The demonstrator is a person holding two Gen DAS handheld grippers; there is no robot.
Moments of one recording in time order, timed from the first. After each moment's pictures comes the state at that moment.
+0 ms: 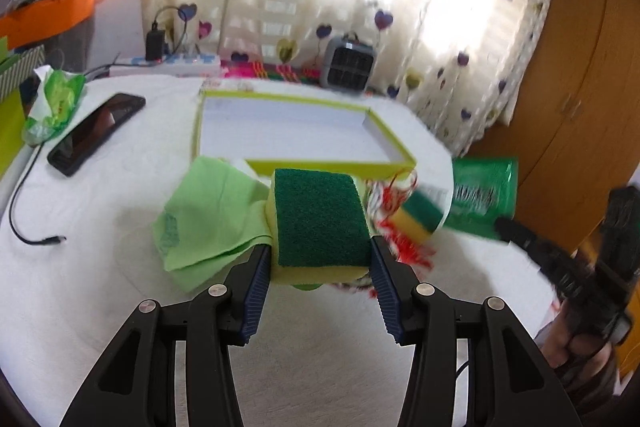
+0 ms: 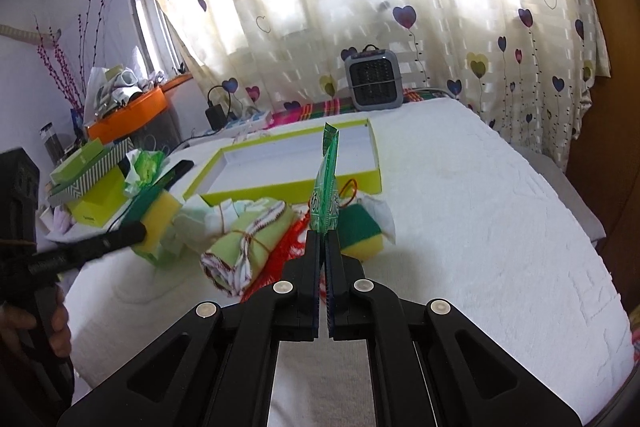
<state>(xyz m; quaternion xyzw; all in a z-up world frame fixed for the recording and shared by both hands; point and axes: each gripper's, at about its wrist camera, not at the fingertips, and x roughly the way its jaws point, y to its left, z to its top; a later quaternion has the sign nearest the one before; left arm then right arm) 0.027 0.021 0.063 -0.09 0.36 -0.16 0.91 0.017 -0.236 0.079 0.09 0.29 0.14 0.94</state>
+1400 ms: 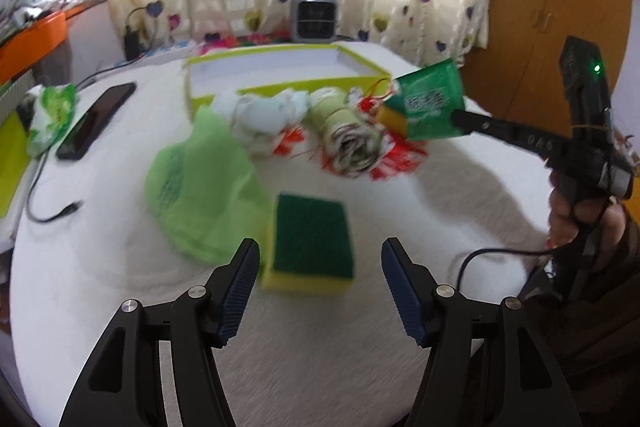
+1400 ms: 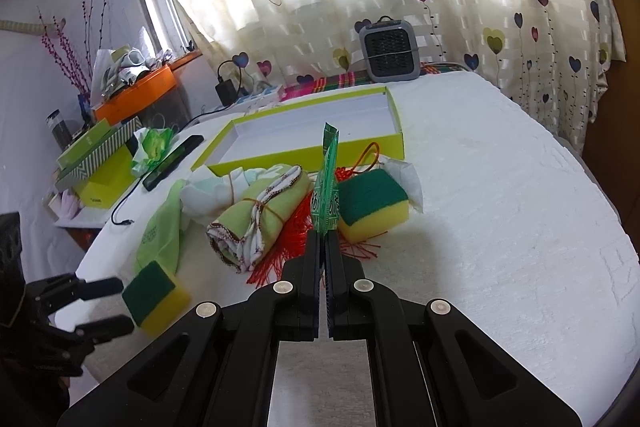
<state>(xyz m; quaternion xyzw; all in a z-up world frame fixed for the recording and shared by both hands) -0.036 0.021 0.040 0.03 0.38 -0.20 0.90 0.020 -0.221 0.057 0.09 0.33 0.17 0.93</state>
